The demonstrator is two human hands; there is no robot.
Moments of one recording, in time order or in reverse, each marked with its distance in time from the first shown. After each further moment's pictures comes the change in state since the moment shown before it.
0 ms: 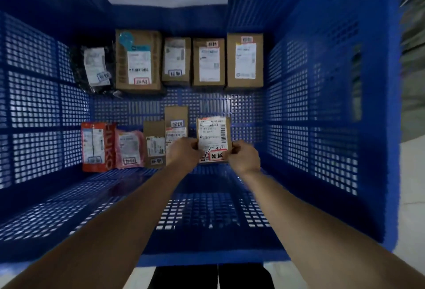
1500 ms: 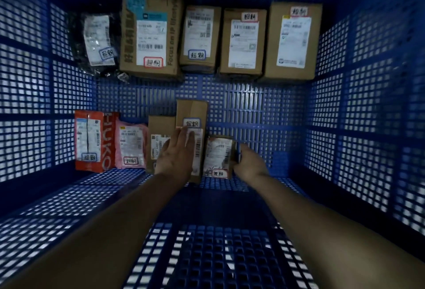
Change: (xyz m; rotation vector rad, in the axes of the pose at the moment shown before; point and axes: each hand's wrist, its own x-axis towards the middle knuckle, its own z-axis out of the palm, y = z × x) left_hand 0.094 -0.101 0.024 0.828 -0.028 0.180; right_hand 0.110 0.032 0.094 -0.295 -0.261 -0.127
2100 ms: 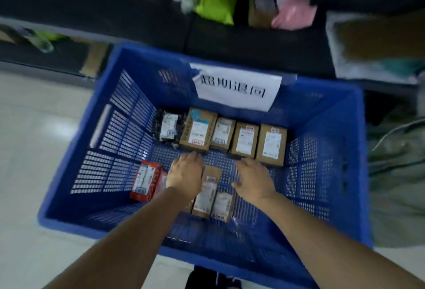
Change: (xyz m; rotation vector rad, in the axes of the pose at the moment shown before) left_hand -0.216 -0.034 -0.227 -0.183 0.367 -0.092; right_hand -0.249 -0.184 -0.153 -0.675 0.284 -0.488
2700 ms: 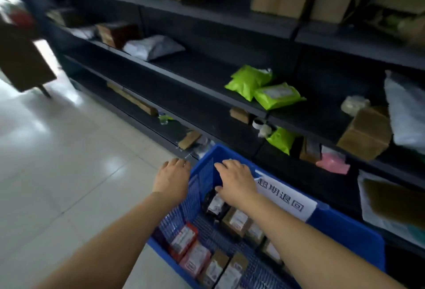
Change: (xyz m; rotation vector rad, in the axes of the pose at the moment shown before) left_hand -0.221 -0.145 -0.229 0.047 0.490 -0.381; right_hand -0.098 -0.274 -0.234 -0.367 0.342 -0.582
